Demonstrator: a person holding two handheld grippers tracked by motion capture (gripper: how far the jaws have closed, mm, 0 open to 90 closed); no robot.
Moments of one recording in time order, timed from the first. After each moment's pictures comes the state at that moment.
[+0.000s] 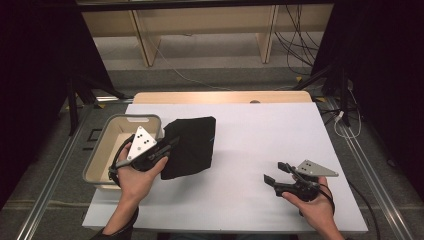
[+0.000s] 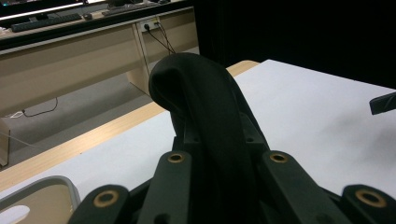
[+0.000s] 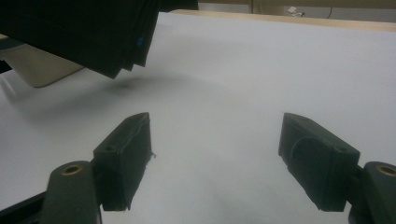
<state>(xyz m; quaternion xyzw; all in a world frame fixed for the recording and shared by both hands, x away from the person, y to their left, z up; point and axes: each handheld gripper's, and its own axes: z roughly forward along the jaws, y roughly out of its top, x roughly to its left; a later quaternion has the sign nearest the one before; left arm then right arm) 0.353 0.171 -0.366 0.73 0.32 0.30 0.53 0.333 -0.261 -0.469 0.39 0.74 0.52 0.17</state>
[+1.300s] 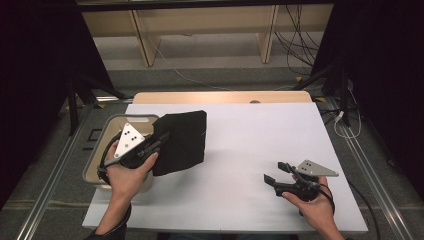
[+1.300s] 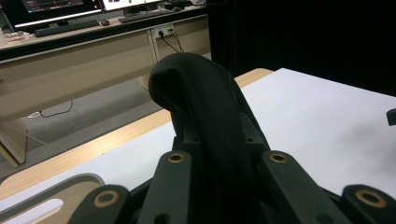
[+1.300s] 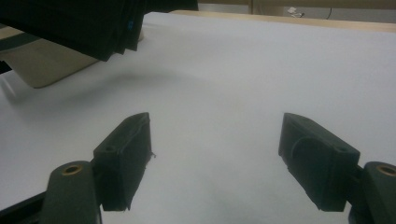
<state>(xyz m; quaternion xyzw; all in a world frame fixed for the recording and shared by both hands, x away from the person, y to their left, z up) 0.352 0.191 -0.355 0.71 0.33 0.32 0.53 0.333 -0.261 -0.468 0.39 0.74 0.52 0.17</state>
